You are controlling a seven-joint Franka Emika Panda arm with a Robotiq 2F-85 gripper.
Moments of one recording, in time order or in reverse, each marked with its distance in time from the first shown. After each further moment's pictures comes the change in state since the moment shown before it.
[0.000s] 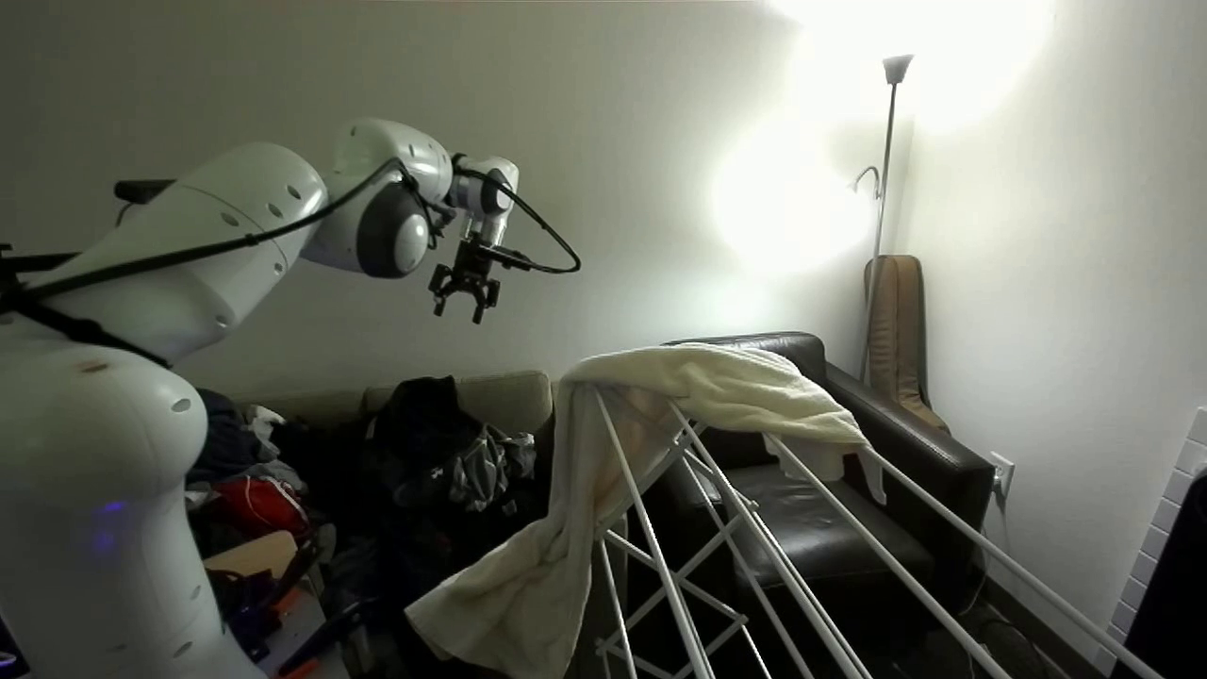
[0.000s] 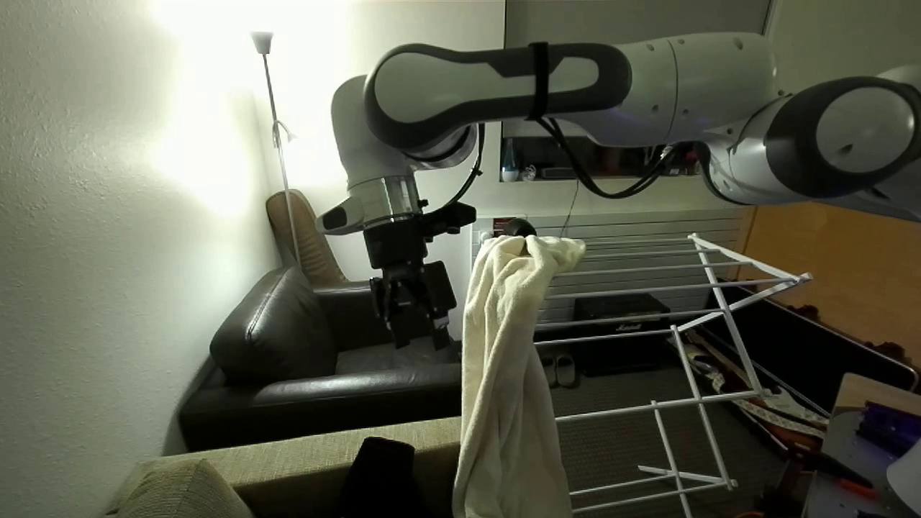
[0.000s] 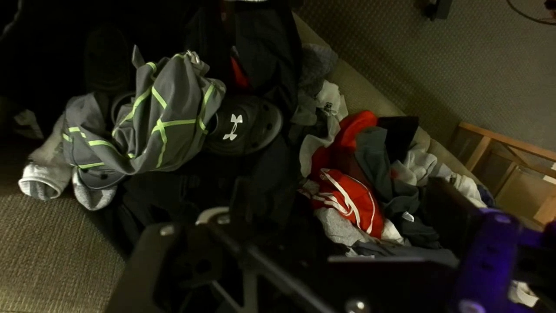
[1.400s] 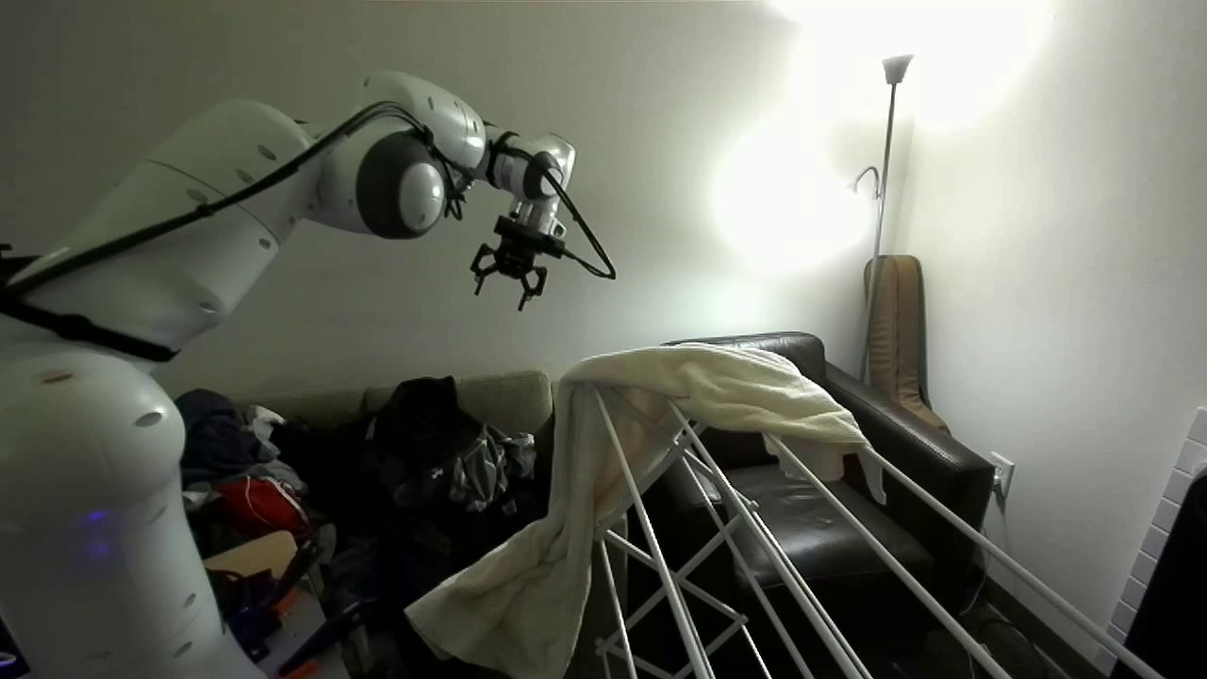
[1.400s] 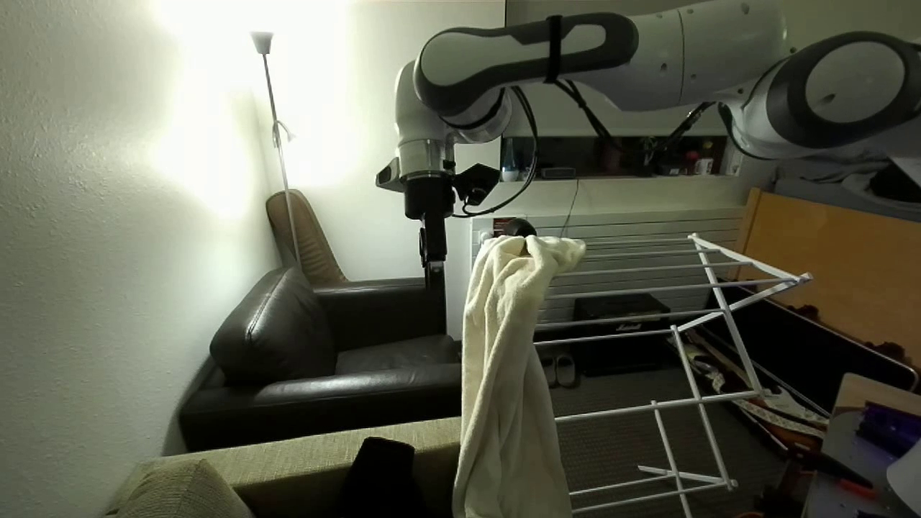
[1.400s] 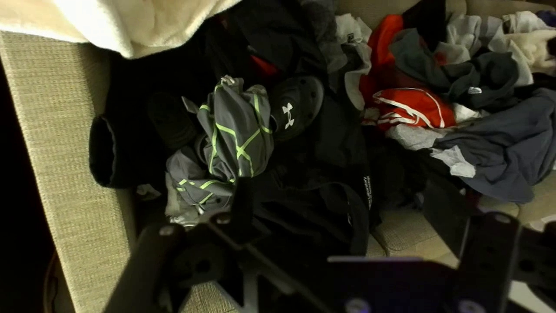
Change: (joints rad) arm -0.166 -0.162 -0.061 -0.206 0.168 0.126 0.391
